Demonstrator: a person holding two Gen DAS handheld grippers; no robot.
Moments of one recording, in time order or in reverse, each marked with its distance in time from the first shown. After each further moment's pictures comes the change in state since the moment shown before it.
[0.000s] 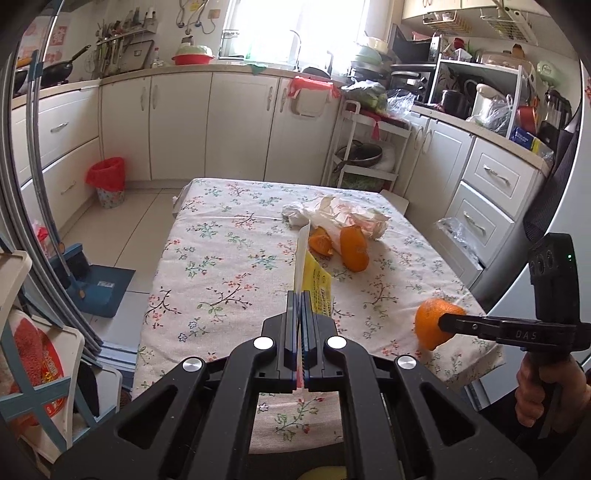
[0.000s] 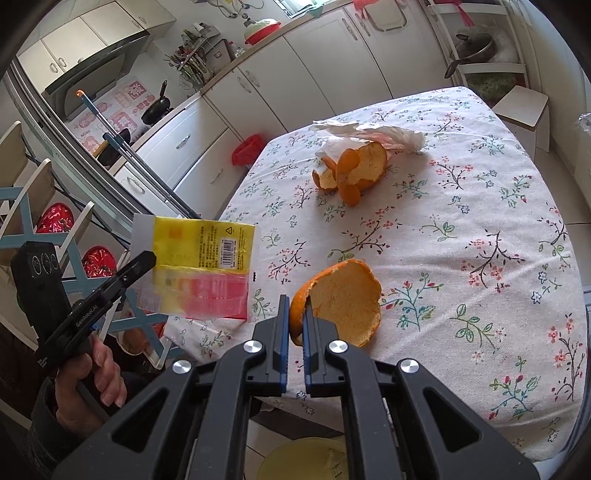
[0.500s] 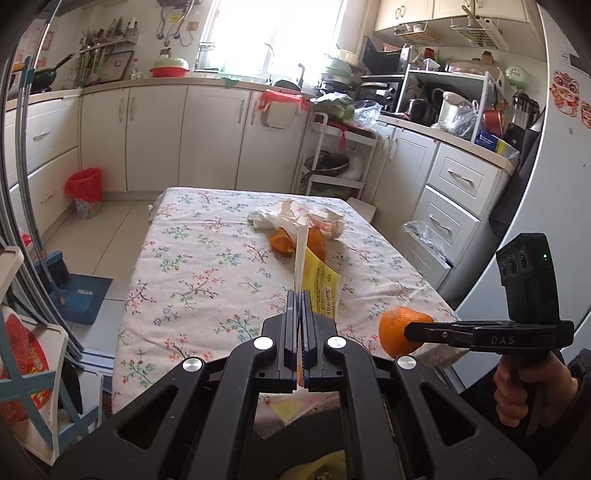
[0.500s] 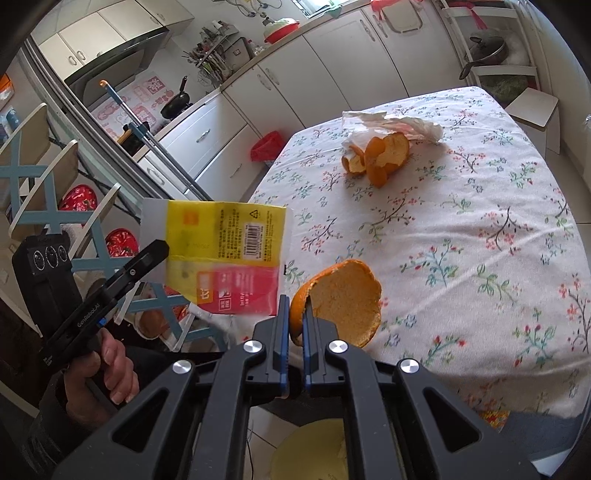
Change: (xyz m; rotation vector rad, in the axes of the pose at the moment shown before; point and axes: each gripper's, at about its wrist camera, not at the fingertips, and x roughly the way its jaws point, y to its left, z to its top) left arm -0.040 -0.018 -0.027 0.028 -0.043 -0.122; right arm -0.018 0.020 -0.032 -0.027 0.007 0.059
